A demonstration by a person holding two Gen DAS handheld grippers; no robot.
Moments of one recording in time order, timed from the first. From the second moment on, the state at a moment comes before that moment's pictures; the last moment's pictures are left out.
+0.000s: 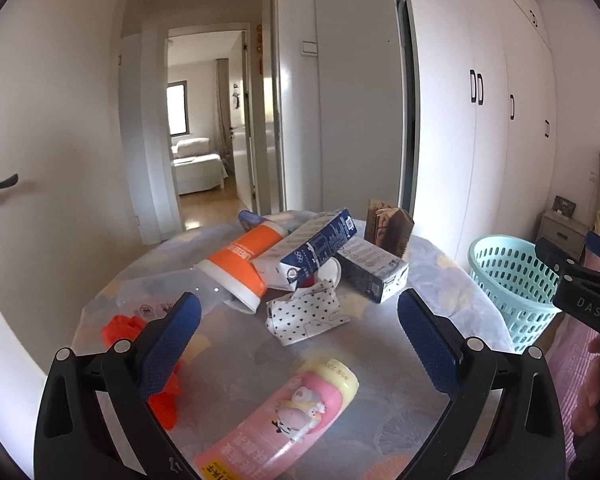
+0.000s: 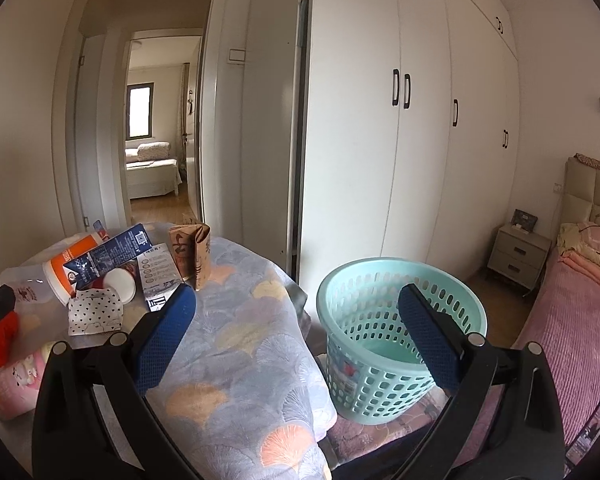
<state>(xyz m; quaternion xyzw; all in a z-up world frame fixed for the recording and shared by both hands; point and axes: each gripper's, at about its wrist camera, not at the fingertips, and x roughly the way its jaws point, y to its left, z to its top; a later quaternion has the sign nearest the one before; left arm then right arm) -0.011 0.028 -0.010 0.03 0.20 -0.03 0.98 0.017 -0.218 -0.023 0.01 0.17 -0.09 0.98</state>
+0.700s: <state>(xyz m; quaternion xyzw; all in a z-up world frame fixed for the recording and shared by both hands) -0.020 0.028 -0.011 0.02 0.21 -0.05 0.98 0.013 -0.221 -0.025 0.01 0.17 -0.10 0.98</state>
